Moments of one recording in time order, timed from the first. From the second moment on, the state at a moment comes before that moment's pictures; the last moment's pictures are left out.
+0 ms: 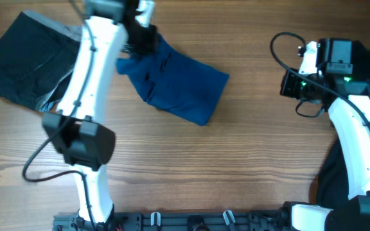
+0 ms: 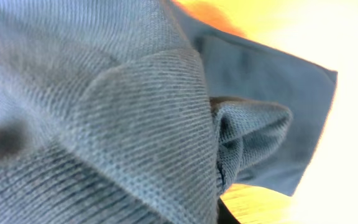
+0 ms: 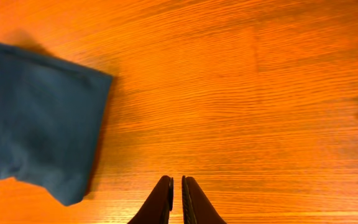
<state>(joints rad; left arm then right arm) -0.29 2.13 2.26 -1.40 0.04 -0.08 -0.09 1.46 1.21 -0.85 -0.20 0.18</state>
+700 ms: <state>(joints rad) -0.38 2.28 2.52 -1.50 -0.05 -0.17 -0.10 1.46 1.21 -0.88 -0.20 0.18</state>
